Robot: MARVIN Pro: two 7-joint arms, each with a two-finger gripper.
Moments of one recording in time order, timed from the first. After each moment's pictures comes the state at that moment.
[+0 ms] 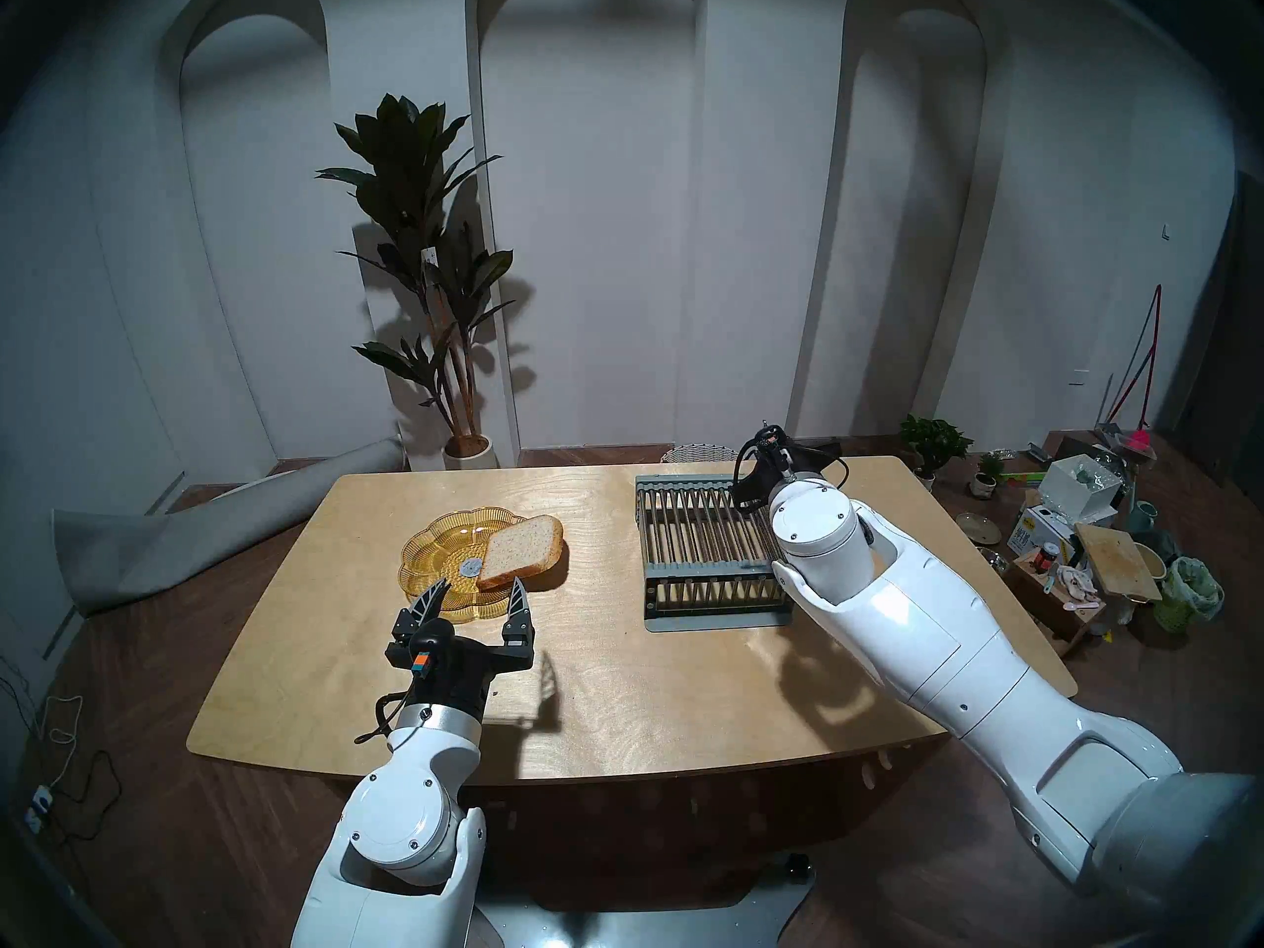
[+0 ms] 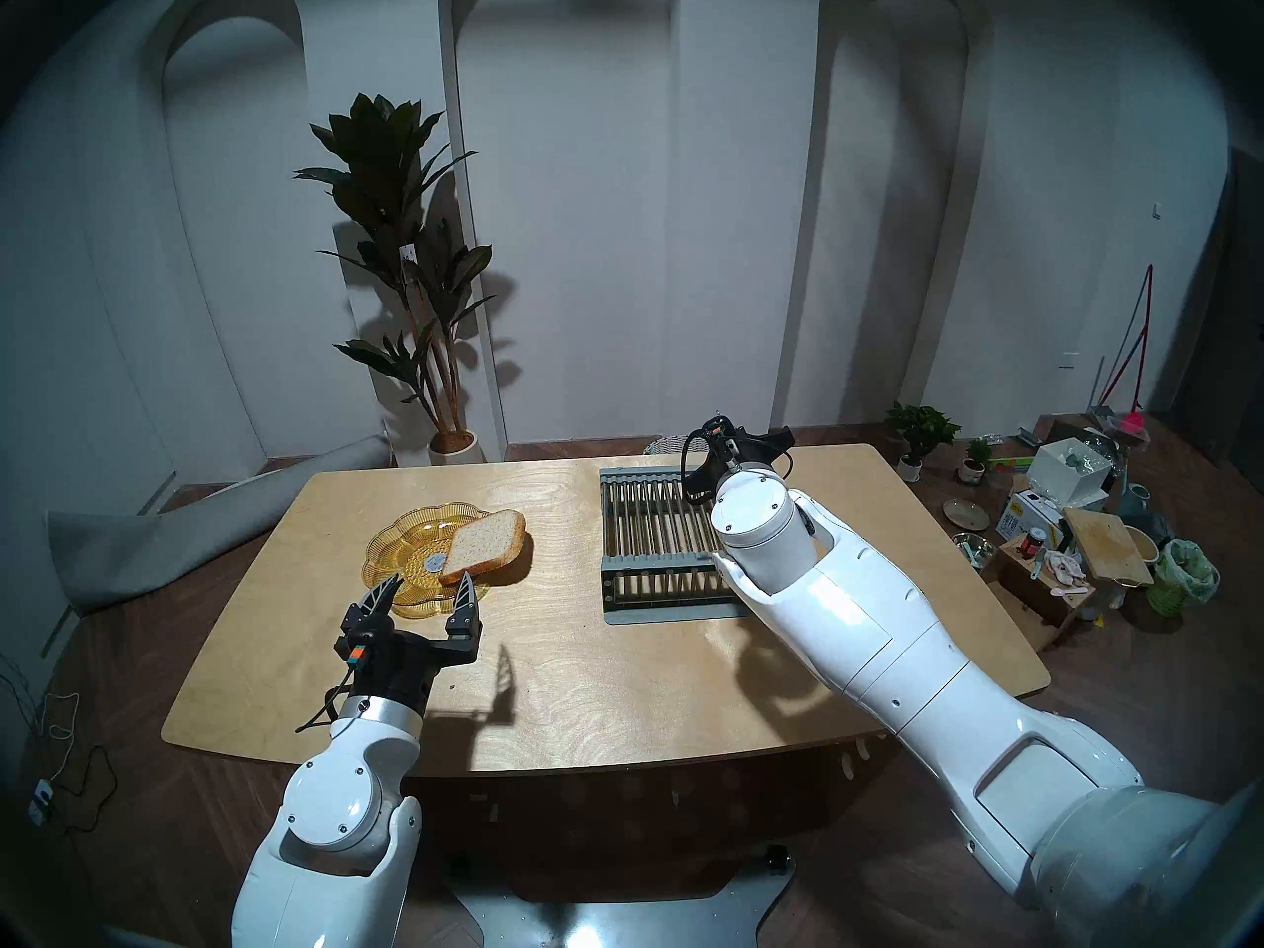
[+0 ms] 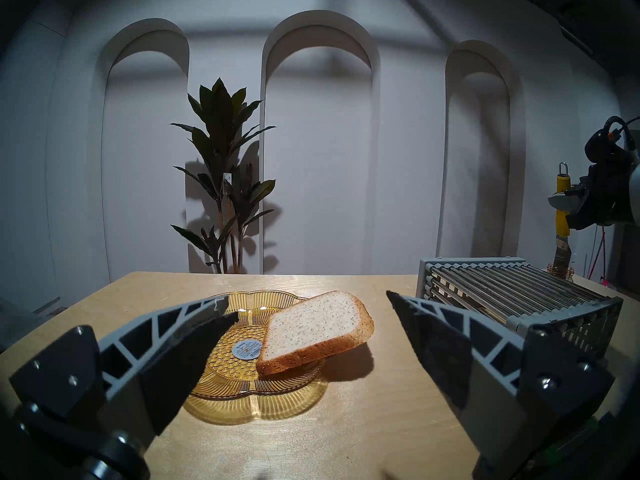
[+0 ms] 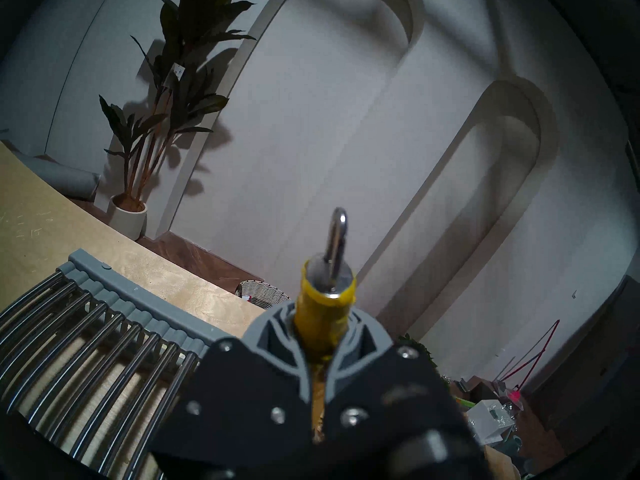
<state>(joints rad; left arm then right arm) 2.03 -1.53 -1.54 -1.92 -0.04 -0.14 0.04 -1.06 -1.11 0.91 -1.46 0.18 0.41 -0.41</state>
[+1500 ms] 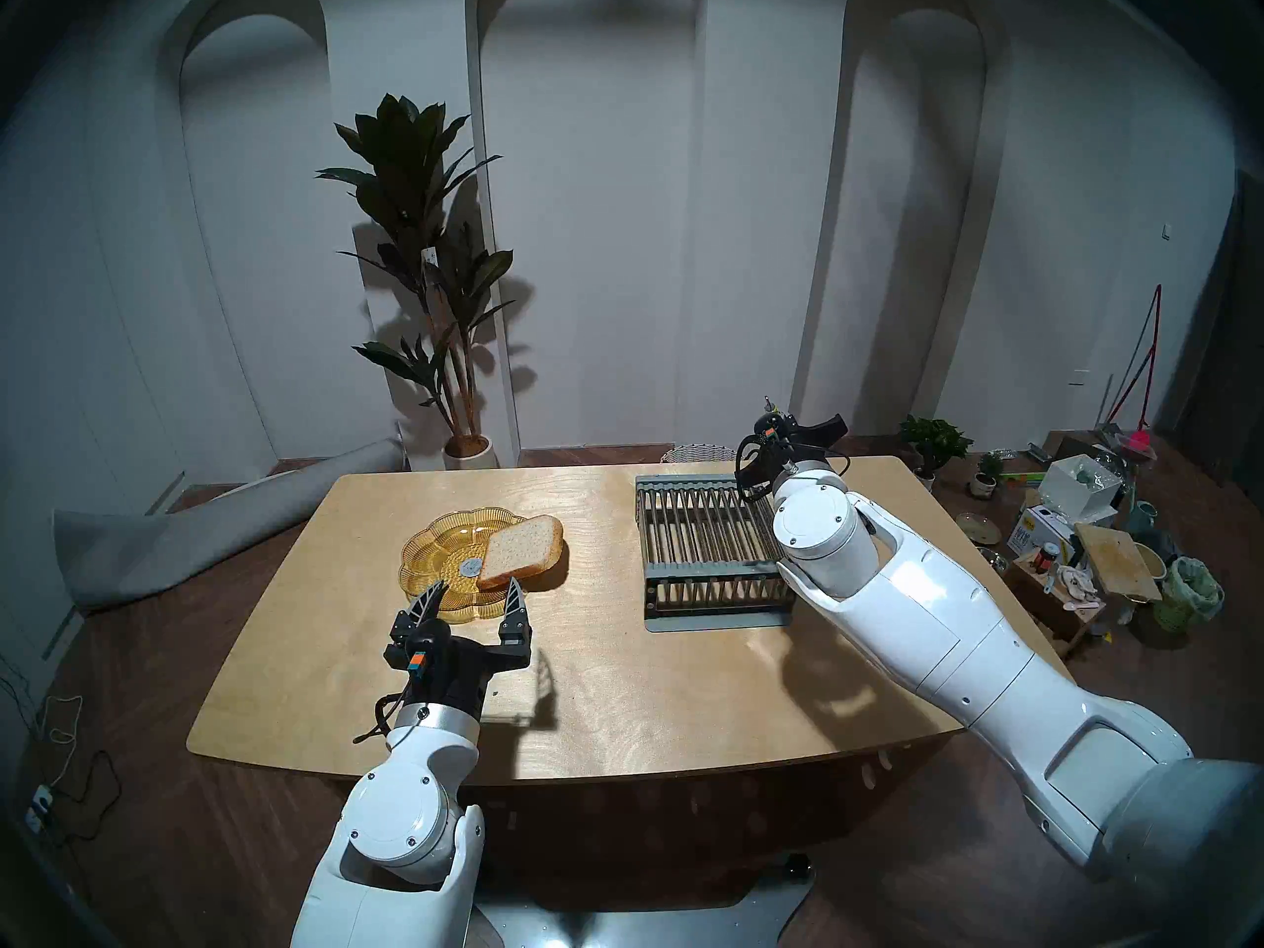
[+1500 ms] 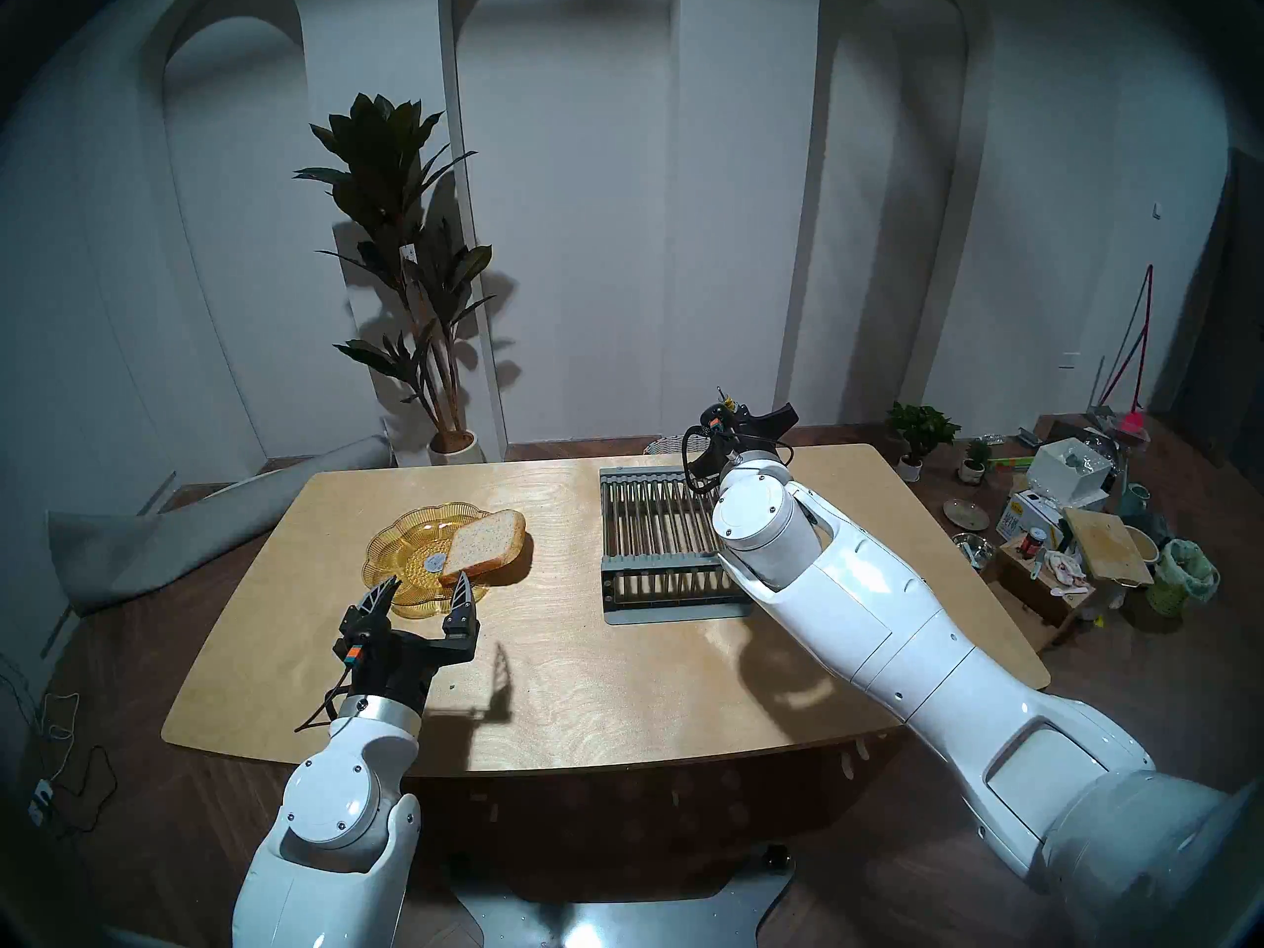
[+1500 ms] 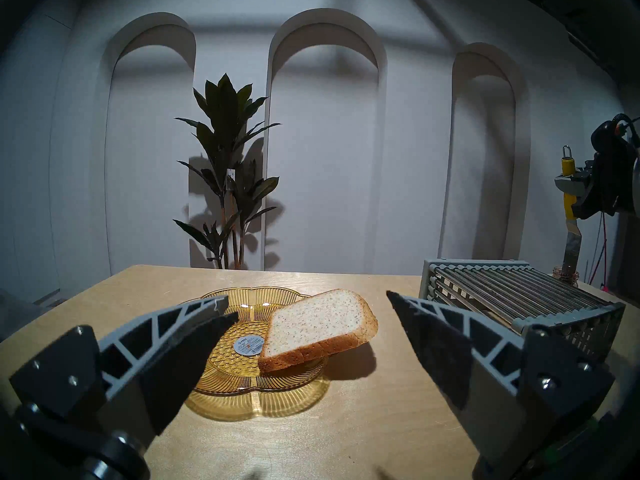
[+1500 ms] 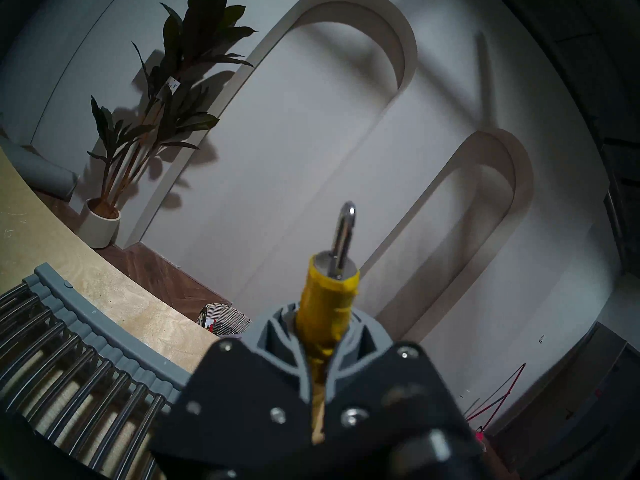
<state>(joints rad) 2.02 -1.53 -1.55 -1.91 -0.07 -0.14 0.04 -1.02 -1.08 0.87 -1.45 0.09 0.36 -0.44</state>
